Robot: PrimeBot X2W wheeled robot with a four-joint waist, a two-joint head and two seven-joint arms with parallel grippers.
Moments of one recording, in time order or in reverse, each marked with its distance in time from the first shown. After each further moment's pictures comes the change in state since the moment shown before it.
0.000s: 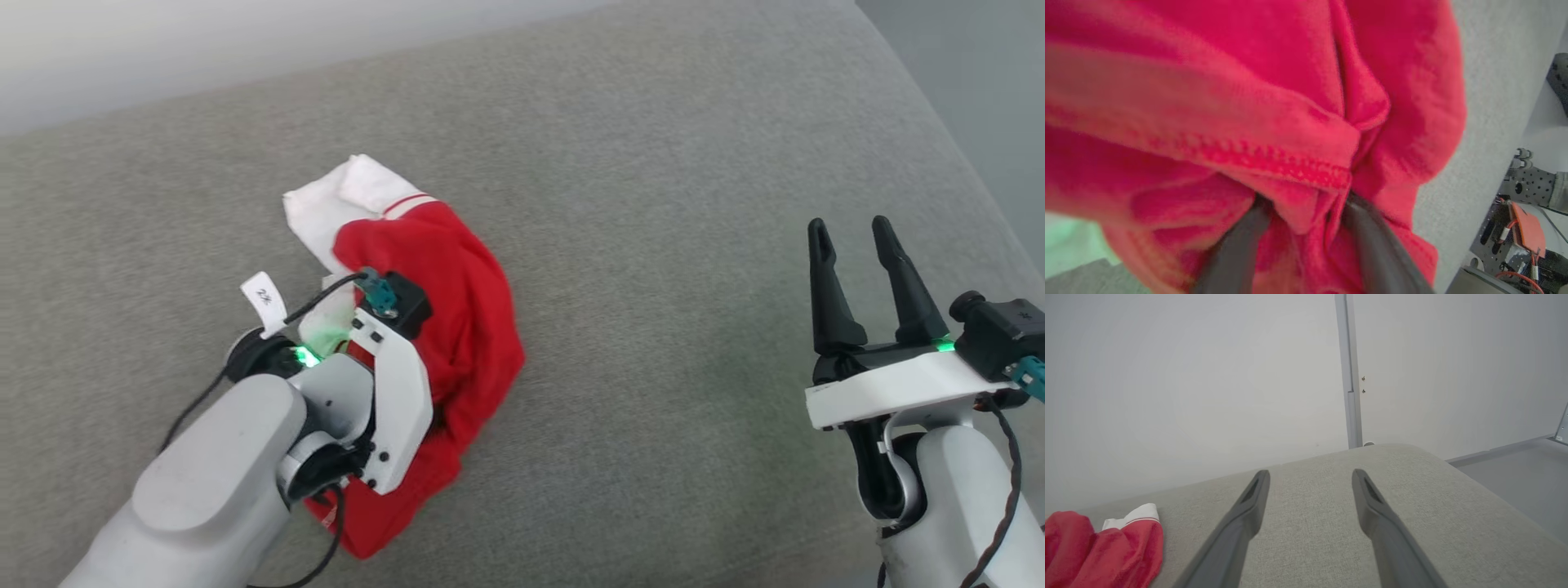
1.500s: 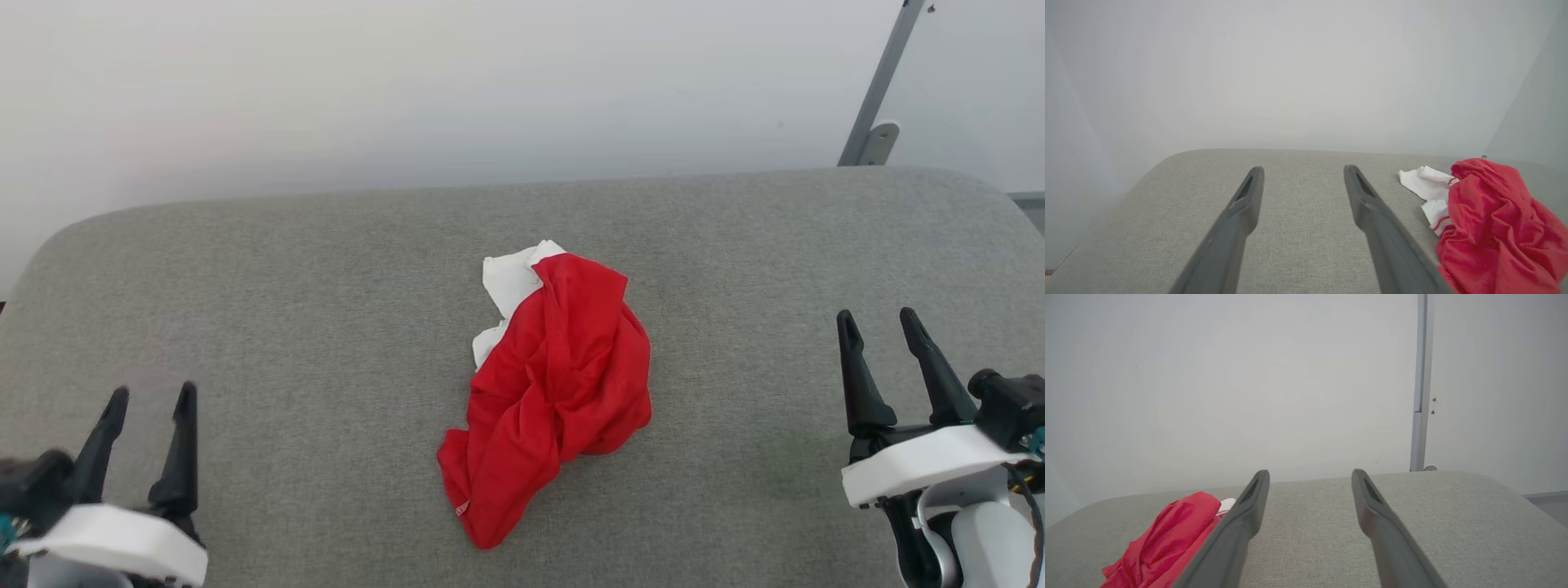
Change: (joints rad) left arm 0.620 0.151 0.499 -0.256 -0.005 0.258 -1.007; right arm 0.148 -0.073 -0.022 0.011 -0.013 0.000 0.019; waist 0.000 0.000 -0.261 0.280
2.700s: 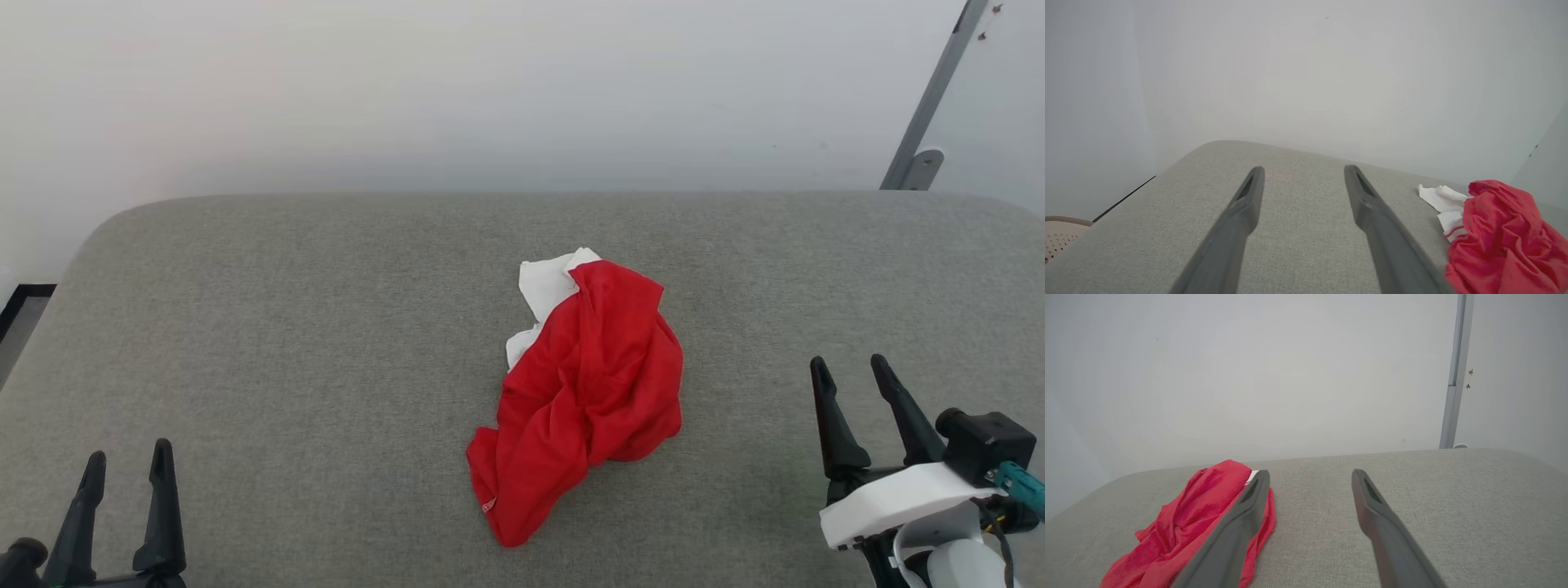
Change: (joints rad) left arm 0.180 -0.326 0.373 -0.025 0.235 -0.233 -0.004; right arm 0.062 0.025 0.021 0.025 -0.009 0.000 0.000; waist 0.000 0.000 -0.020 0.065
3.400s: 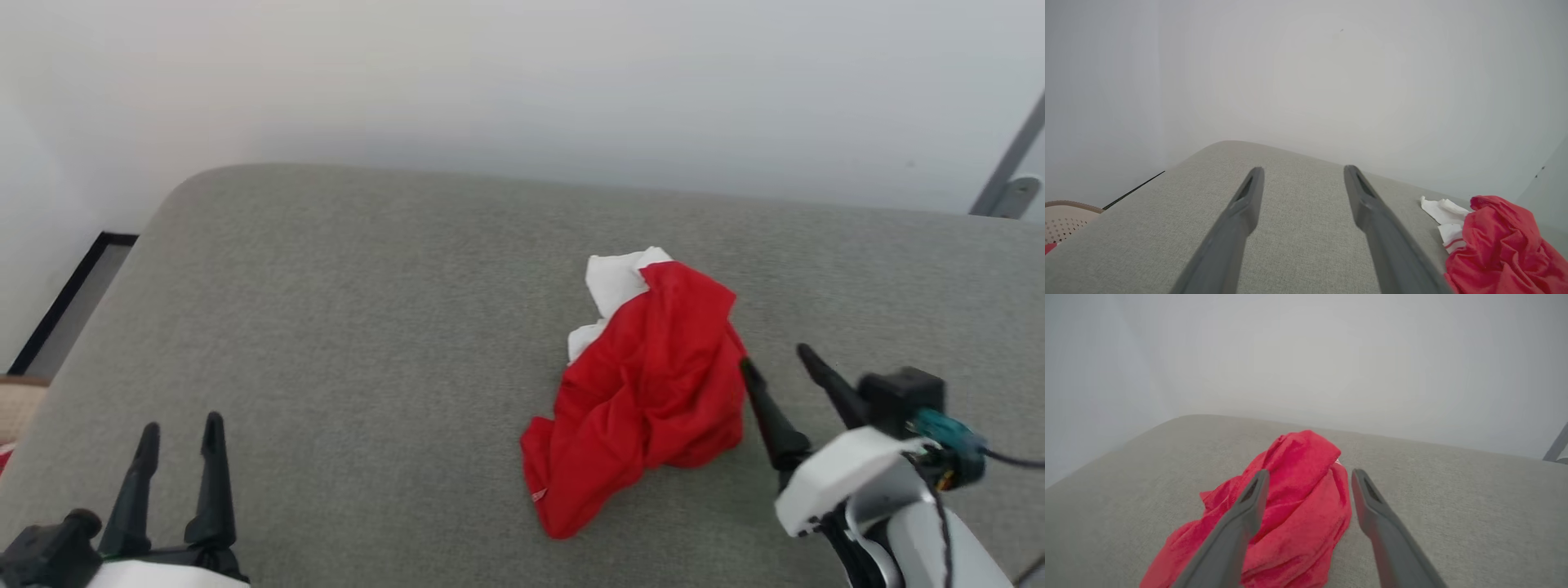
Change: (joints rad) left arm -0.058 -0.068 -0.040 0.011 0.024 -0.022 0.000; right arm -0.080 -0.043 0.151 0.020 0.007 0.000 0.142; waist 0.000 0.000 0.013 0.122
